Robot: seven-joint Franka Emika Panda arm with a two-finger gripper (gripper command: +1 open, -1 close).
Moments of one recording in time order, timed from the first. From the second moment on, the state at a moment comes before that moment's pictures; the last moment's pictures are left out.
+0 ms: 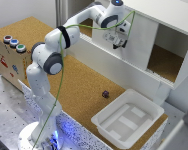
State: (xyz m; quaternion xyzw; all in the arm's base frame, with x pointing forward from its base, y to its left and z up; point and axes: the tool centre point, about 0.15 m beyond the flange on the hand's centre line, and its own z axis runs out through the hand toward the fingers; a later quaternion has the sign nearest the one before) arm 0.548 -0.050 0.578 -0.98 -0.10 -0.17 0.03
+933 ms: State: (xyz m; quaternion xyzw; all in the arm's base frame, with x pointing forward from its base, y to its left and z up) arm 0.547 0.062 0.580 -0.98 -0.10 -0.17 0.06
